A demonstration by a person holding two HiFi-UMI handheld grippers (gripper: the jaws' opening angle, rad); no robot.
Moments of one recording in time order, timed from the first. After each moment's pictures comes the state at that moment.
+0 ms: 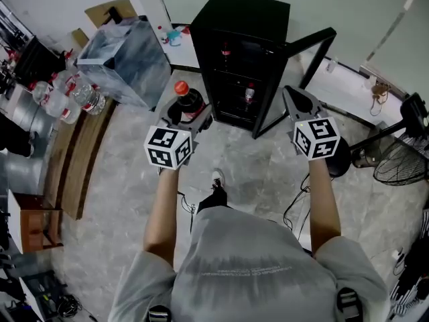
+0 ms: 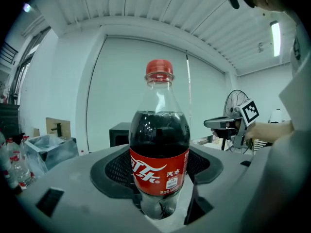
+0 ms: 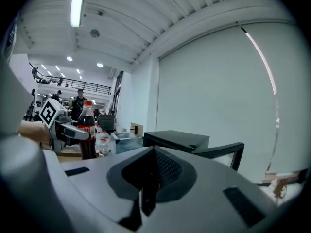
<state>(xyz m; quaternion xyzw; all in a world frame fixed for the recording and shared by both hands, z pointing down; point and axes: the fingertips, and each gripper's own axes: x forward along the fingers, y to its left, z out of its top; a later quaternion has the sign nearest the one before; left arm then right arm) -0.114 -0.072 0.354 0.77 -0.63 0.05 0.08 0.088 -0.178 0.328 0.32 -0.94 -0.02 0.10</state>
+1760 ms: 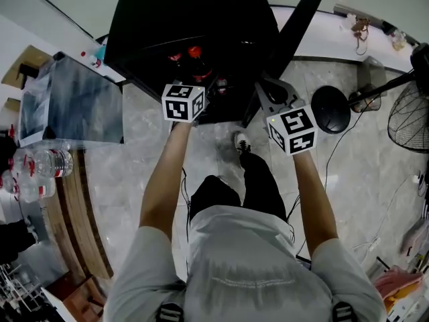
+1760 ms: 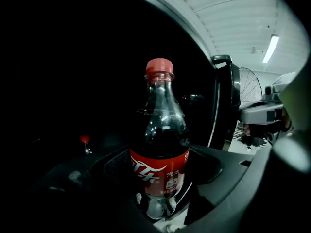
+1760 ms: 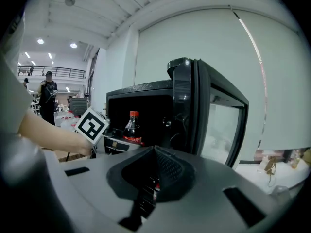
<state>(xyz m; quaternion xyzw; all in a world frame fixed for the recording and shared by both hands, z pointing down) -0.101 -0.428 0.582 0.87 -0.47 0.11 0.14 0.022 -0.348 0.509 0.44 -0.88 0.04 0.17</state>
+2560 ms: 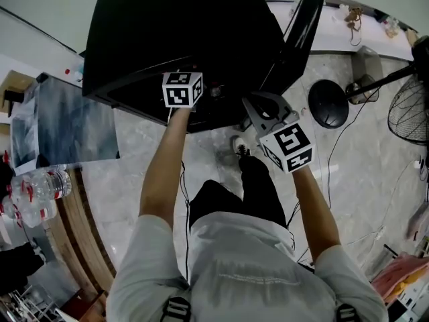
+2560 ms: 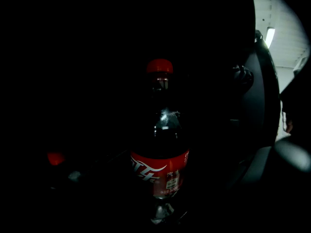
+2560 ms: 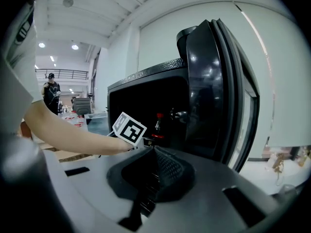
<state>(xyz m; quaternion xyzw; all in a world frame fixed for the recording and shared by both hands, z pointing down) -0.094 -0.538 0.614 0.87 -0.47 0.11 0.10 -0.005 -0.360 0.534 0.41 -0.89 0.05 0.18</state>
